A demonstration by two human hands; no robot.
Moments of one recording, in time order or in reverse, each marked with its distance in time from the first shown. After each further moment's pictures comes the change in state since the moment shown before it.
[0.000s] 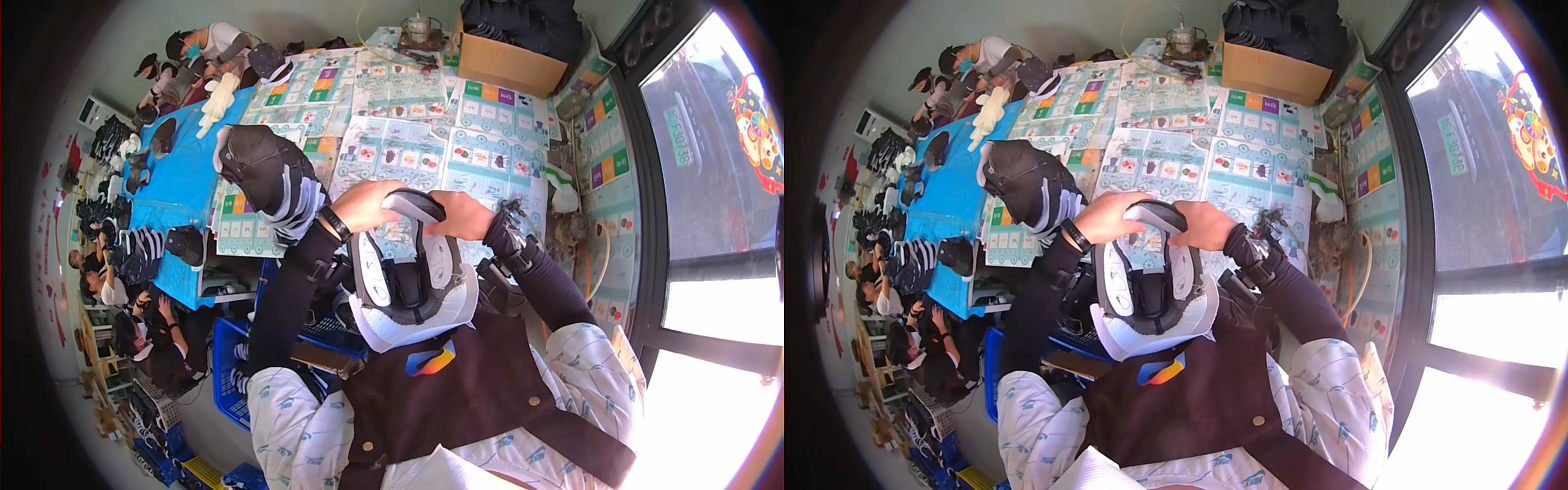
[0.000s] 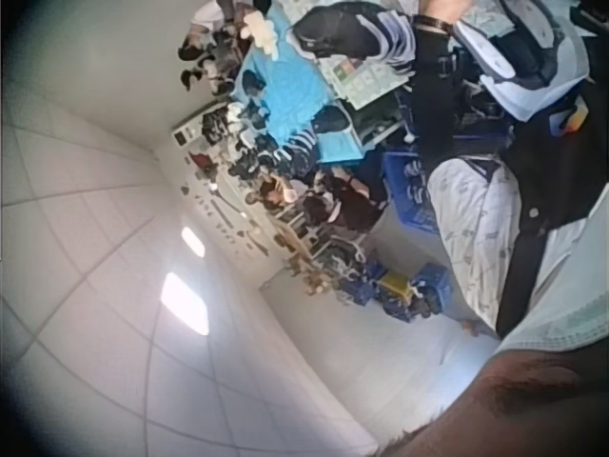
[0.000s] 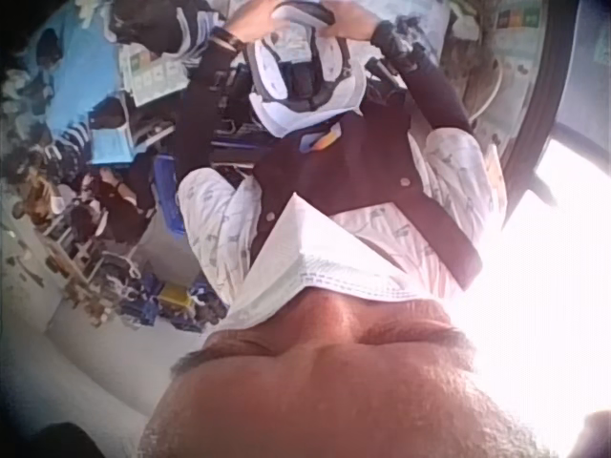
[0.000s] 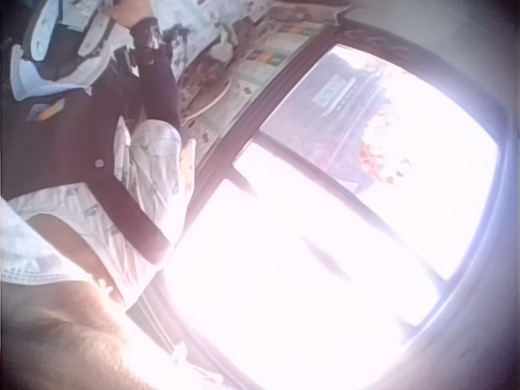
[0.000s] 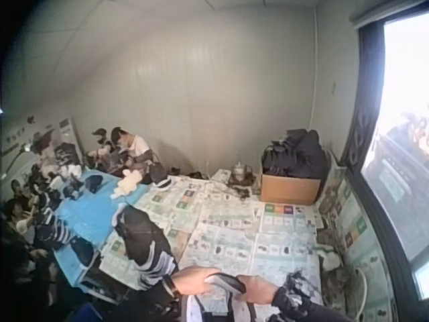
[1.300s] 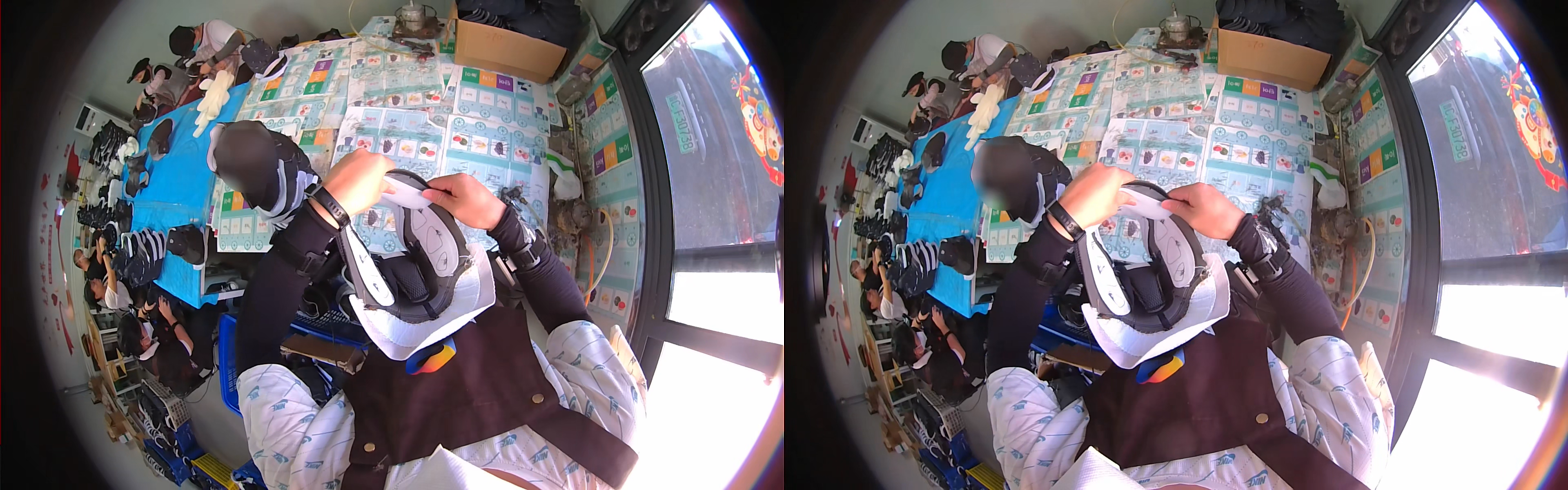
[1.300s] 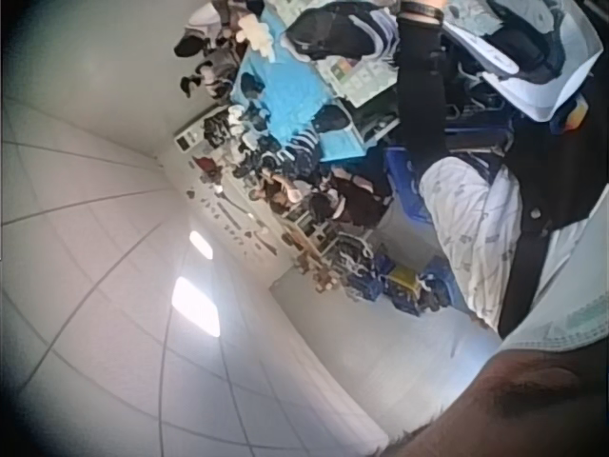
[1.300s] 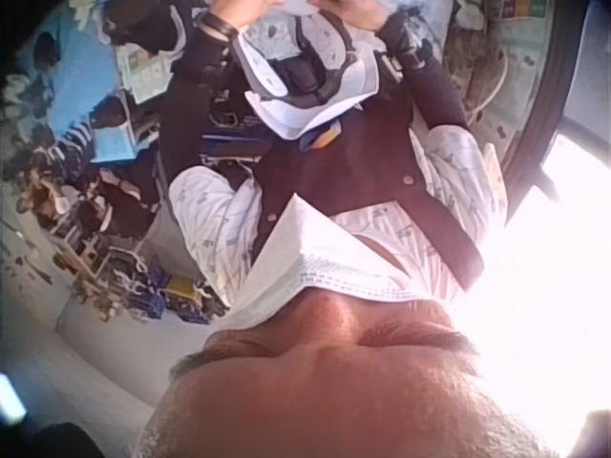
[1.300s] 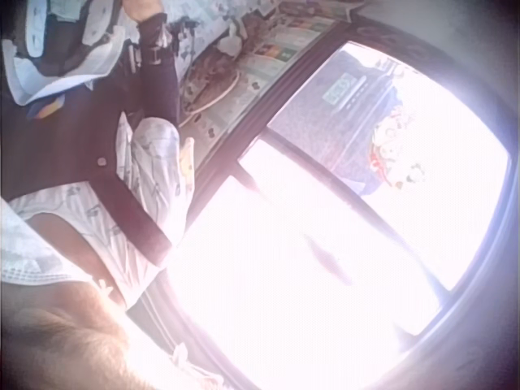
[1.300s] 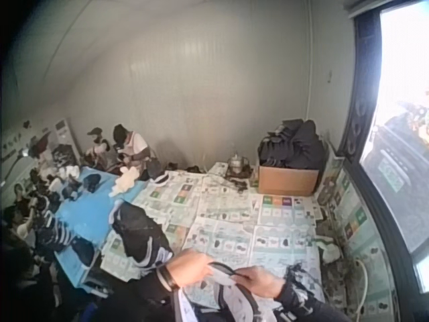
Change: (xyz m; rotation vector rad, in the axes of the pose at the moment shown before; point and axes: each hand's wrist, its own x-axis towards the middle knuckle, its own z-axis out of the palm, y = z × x) left_hand 0.008 0.056 -0.040 0.196 0.048 -0.098; right_hand -0.009 0.000 -0.008 0.259 0.153 -0.169
